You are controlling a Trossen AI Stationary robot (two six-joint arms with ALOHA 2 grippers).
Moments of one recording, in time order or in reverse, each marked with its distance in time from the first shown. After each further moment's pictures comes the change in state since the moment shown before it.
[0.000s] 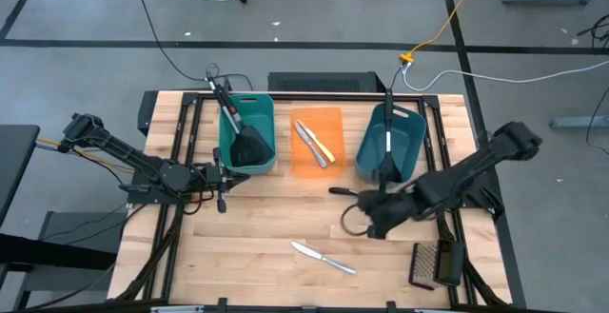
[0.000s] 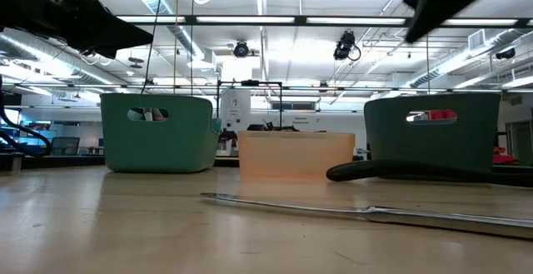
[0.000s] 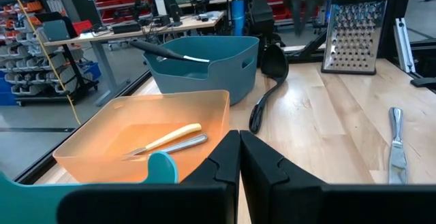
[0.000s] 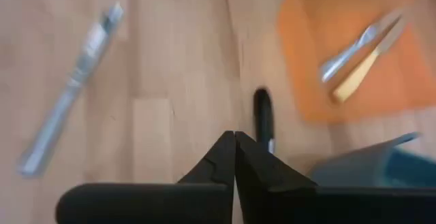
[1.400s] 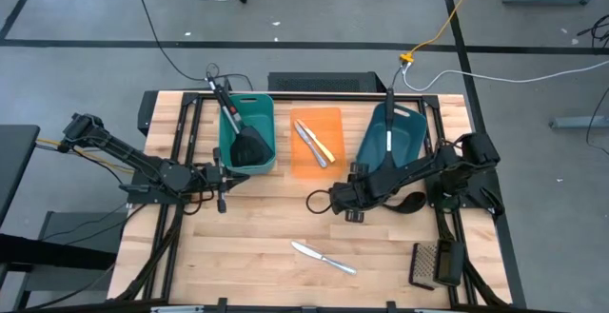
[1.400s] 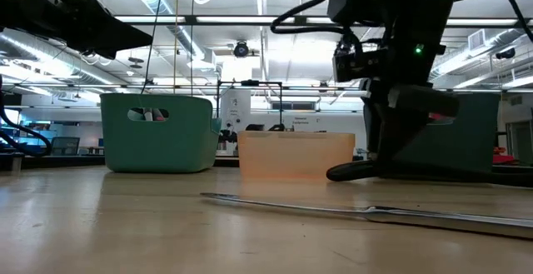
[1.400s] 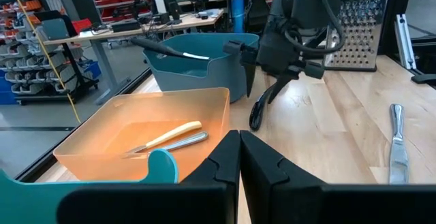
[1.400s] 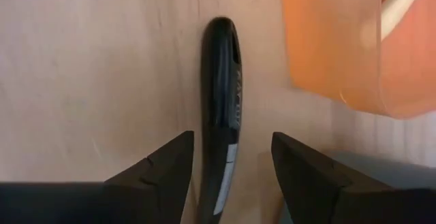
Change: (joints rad) left arm 0.000 0.000 0.000 -0.010 0.000 0.000; right arm -0.267 0.403 0.006 0.052 -0.086 -0.170
